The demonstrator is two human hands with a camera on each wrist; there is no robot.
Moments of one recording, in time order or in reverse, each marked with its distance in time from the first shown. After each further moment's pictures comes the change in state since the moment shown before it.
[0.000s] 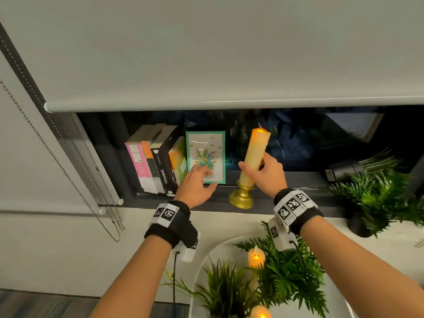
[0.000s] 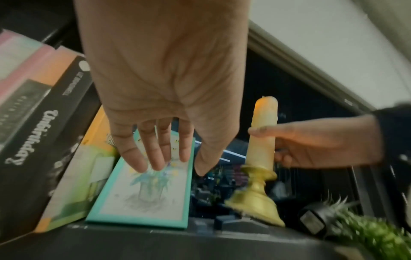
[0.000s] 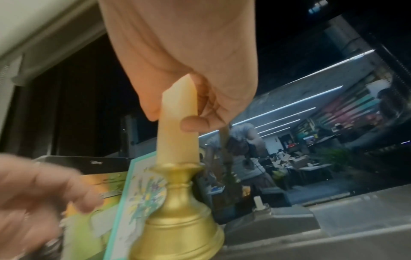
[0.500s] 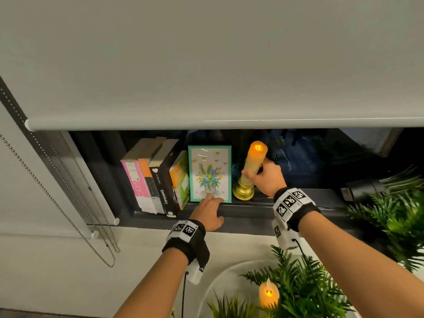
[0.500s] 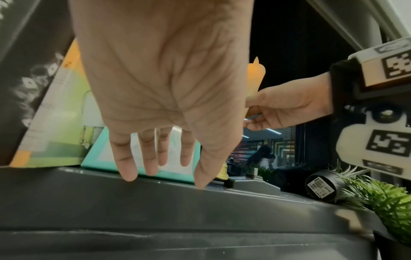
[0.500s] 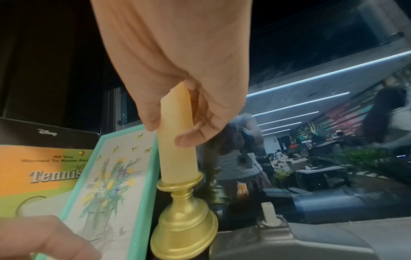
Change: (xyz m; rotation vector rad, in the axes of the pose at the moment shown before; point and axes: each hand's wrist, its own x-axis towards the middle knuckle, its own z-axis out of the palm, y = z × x) left_hand 0.045 -0.042 0.053 0.234 -0.375 -0.079; right_hand 0.078 0.017 0.032 -0.131 -0.084 0.053
